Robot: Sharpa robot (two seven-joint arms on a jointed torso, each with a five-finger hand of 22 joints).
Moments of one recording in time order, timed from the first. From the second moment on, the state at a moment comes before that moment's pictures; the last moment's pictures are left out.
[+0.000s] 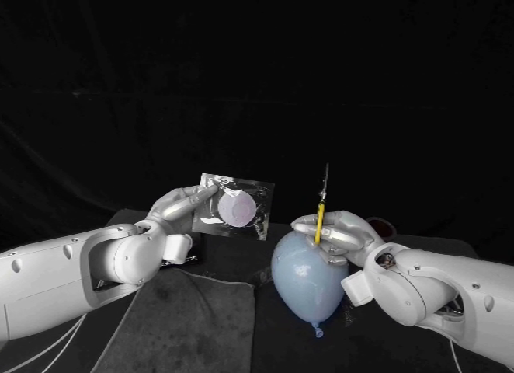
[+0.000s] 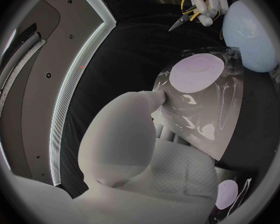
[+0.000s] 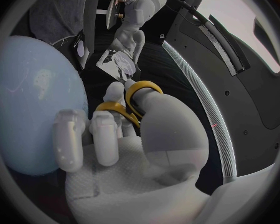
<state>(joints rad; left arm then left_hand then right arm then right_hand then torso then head) 1.26 -1.02 -0.08 1.61 0.27 -0.20 0.43 1.51 -0.06 0.67 0.19 0.05 0.91 0.21 0.33 0.34 1.06 0.16 0.07 0.06 1.05 0.11 0.20 0.22 0.18 1.00 0.20 0.36 0.12 1.29 -0.79 -0.18 1.63 -0.18 -0.40 0.26 1.17 -0.10 0.56 -0.08 0.05 0.96 0.09 0.06 0.68 1.30 0.05 0.50 1.26 1.46 -0.03 1.57 1.31 0.04 1.47 0.08 1.50 1.31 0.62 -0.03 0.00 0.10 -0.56</state>
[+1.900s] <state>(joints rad) 1.28 -1.05 -0.07 1.74 0.27 -0.19 0.42 1.51 -0.06 0.67 0.19 0.05 0.91 0.20 0.32 0.34 1.06 0.16 0.07 0.06 1.04 0.12 0.19 0.22 0.17 1.00 0.20 0.35 0.11 1.32 -0.78 -0.18 1.68 -0.18 -0.45 0.26 1.16 -0.13 0.48 -0.06 0.05 0.95 0.08 0.06 0.62 1.30 0.05 0.50 1.26 1.46 -0.01 1.57 1.31 0.04 1.47 0.09 1.50 1.31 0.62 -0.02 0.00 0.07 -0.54</state>
